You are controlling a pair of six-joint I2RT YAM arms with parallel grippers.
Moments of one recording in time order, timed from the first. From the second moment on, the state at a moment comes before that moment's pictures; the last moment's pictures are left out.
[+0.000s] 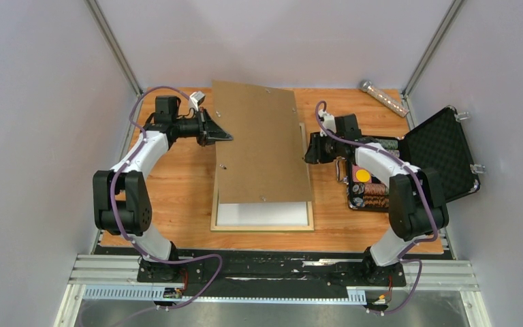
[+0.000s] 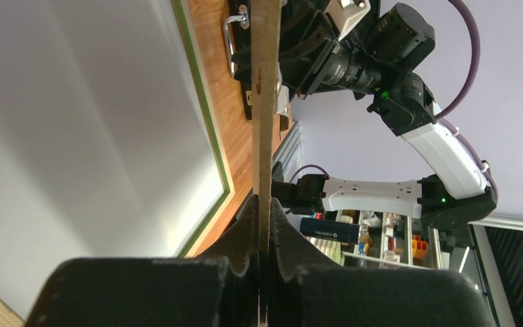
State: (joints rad) left arm -0.05 1.63 1.20 -0.26 1.12 -0.67; right arm 0.25 1.65 1.06 -0.26 -0.48 0.13
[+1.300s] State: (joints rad) left arm 0.00 1.81 1.16 -0.26 1.20 -0.57; right arm 0.15 1.62 1.03 -0.26 -0.40 0.11
